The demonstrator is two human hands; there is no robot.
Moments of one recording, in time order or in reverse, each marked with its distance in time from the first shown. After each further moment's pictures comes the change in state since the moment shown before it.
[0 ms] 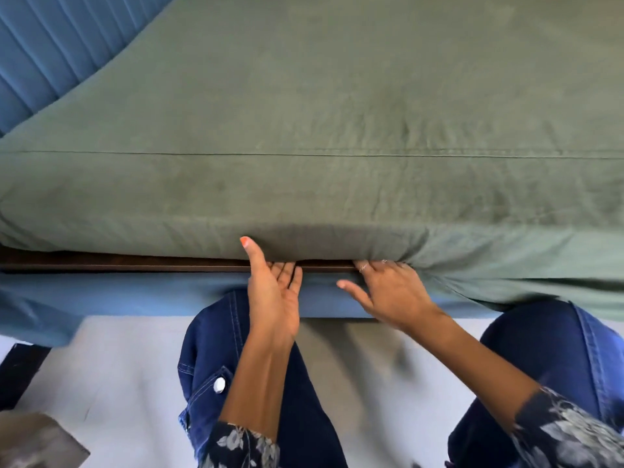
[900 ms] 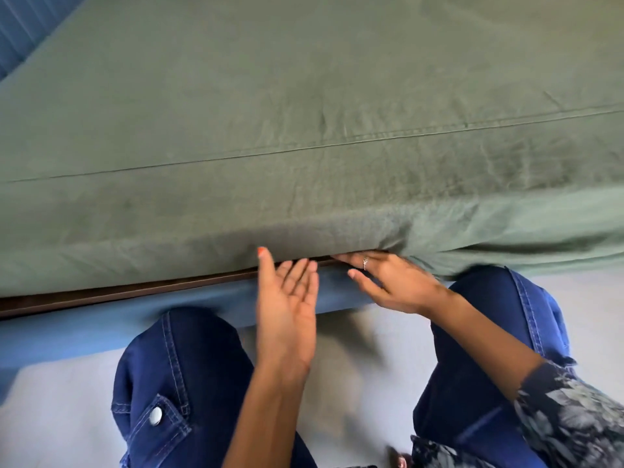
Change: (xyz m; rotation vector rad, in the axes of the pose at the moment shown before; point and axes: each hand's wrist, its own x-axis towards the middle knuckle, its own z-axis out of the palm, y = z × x) left_hand -0.052 -0.065 0.043 0.034 -0.129 -0.149; right_hand -0.043 0.089 -0.016 0.473 -0.173 -0.075
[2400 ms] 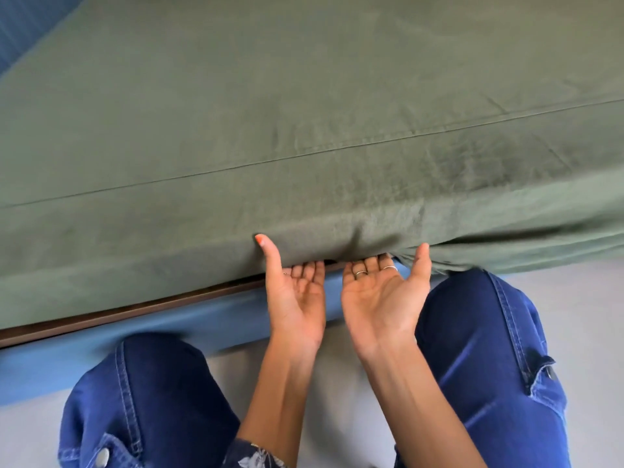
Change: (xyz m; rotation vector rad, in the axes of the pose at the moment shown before) left_hand 0.019 -0.050 0.050 -0.186 -0.164 -0.017; right_hand -0.014 -0.066 -0.023 2.320 1.080 0.432
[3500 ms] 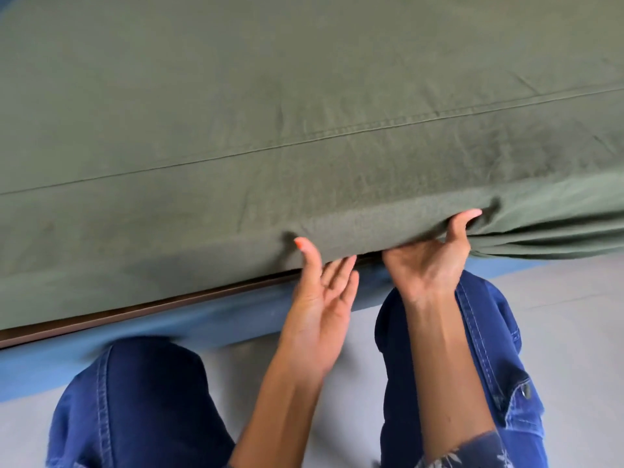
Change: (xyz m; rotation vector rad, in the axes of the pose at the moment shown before) left_hand 0.003 0.000 -0.007 0.145 -0.122 -0.289; right_hand 0.067 -0.036 -0.004 -0.067 -0.109 -0.123
